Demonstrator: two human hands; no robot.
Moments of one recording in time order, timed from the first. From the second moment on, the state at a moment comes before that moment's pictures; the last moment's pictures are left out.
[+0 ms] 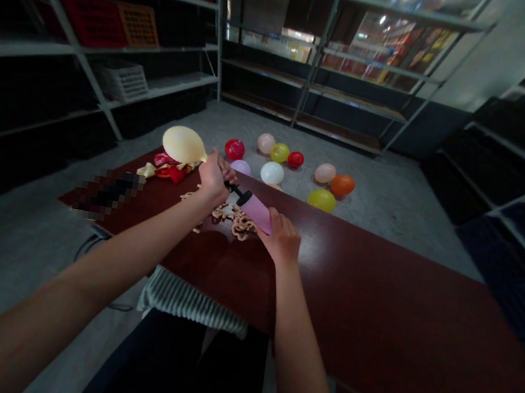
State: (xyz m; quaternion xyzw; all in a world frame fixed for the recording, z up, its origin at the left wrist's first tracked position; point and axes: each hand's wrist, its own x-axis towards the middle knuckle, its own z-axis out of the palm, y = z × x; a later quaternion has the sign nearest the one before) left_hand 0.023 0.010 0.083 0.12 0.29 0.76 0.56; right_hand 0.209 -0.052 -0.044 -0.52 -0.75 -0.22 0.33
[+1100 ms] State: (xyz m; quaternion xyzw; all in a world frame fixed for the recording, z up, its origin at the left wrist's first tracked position) left_hand 0.069 0.028 0.053 0.13 0.28 0.73 0.62; right_hand 0.218 -0.051 -0.052 -0.61 -0.71 -0.20 0.30
